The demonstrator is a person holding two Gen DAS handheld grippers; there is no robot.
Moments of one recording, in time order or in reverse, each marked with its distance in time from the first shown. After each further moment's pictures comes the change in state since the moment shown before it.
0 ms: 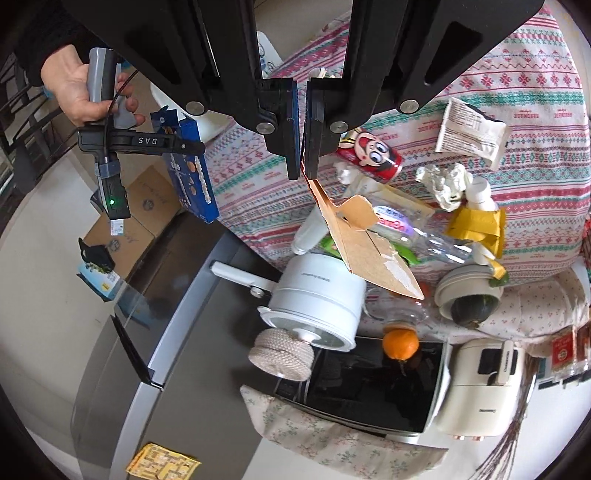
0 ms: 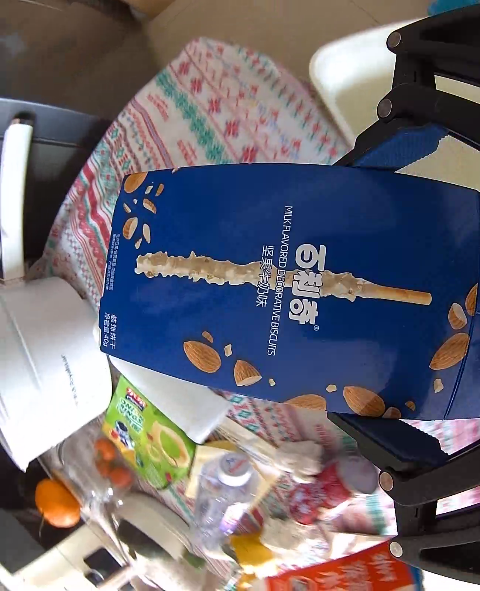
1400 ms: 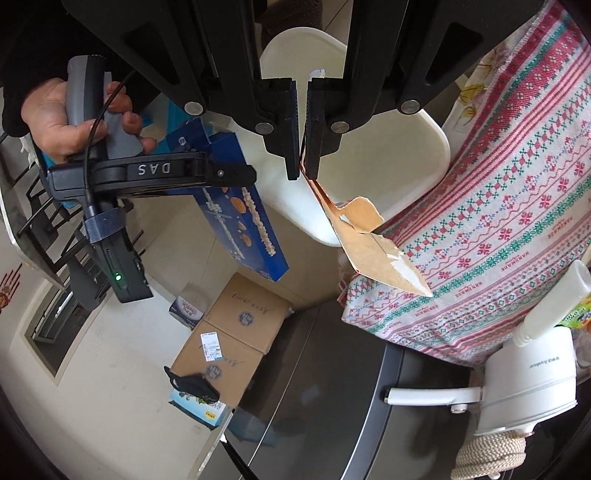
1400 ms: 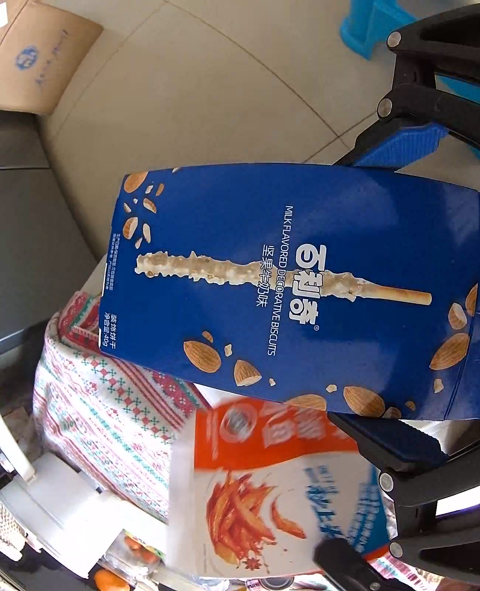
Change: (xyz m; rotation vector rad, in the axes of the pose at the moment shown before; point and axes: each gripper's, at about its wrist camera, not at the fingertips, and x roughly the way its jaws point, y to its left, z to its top) left arm 0.173 -0.202 -0.122 0.281 0.306 -0.311; right arm -0.041 -0.219 -0.137 0.246 0.024 -0.025
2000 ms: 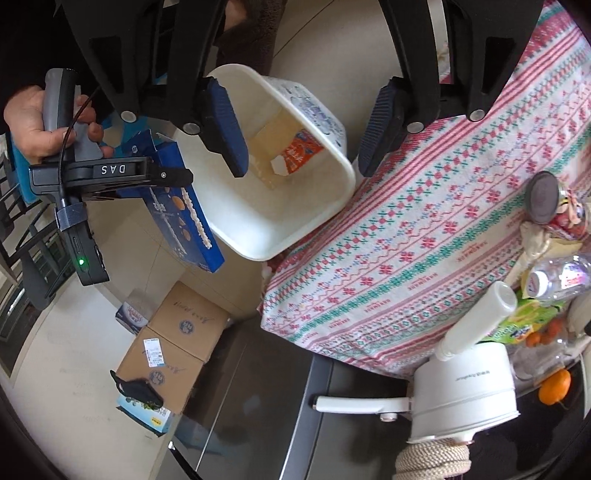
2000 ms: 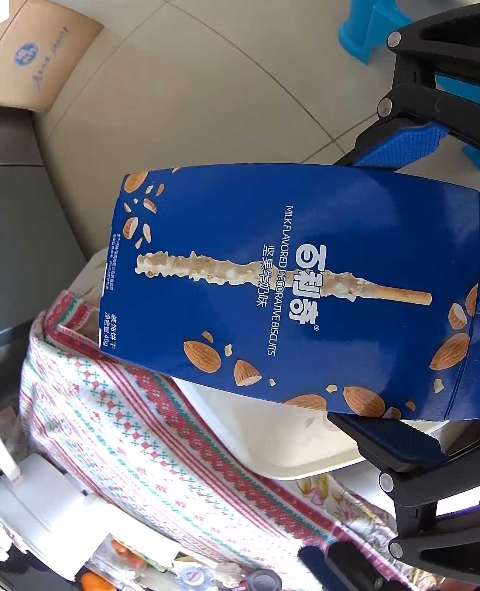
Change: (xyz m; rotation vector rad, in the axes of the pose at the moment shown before) left arm -0.049 0.039 -0.002 -0.054 0.044 0.238; right arm 0.012 0.007 0.001 -0.028 0.041 -0.015
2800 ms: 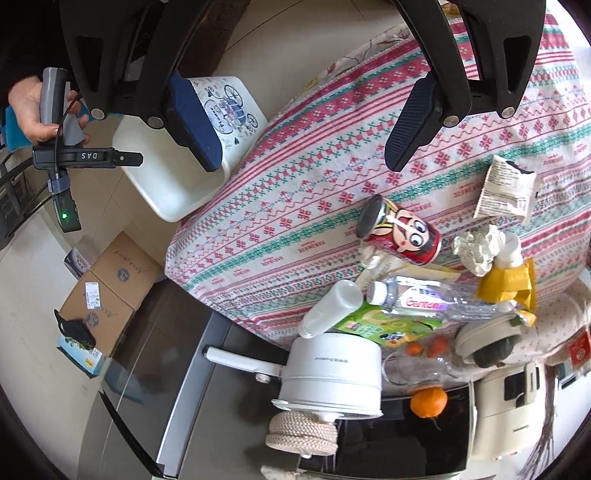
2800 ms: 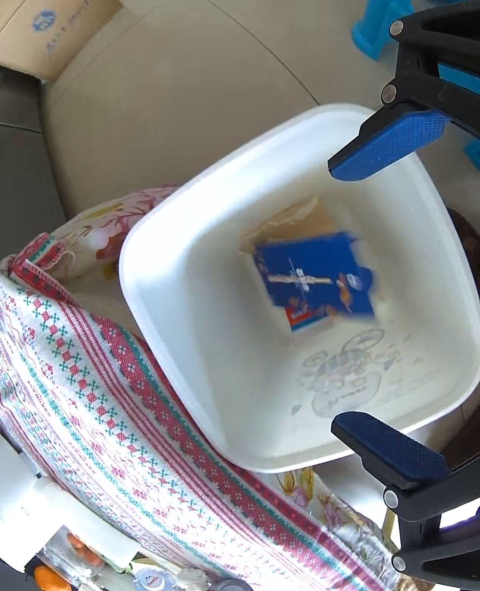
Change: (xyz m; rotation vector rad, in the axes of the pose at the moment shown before) left arm -0.091 0.115 -0.025 -0.201 -0.107 0.194; right arm 0.027 0.038 0.004 -0.074 0.065 -0.020
